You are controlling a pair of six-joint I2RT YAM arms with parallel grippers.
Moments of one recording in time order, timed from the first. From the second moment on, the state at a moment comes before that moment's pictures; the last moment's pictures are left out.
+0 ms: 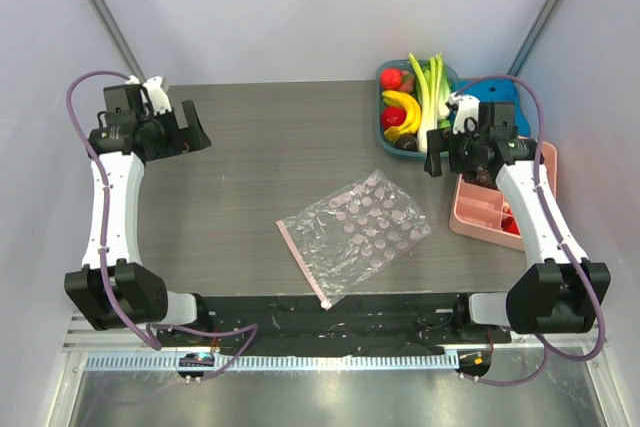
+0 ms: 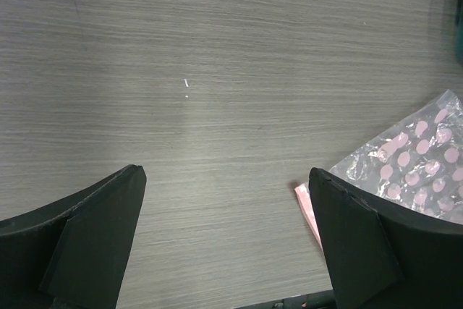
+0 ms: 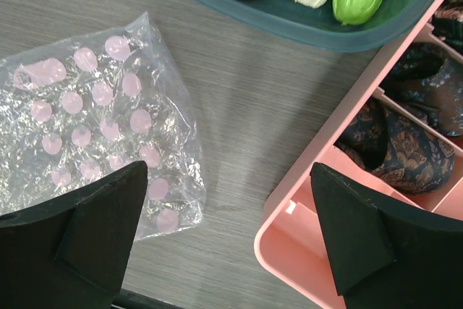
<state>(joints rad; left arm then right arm) 0.17 1.37 1.47 -0.87 0.31 -0.09 0.00 1.31 1.21 -0.73 -0.25 -0.16</state>
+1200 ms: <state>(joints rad) 0.18 1.12 1.32 -0.72 0.27 -0.30 0.28 1.89 1.35 -0.78 -0.21 -0.72</state>
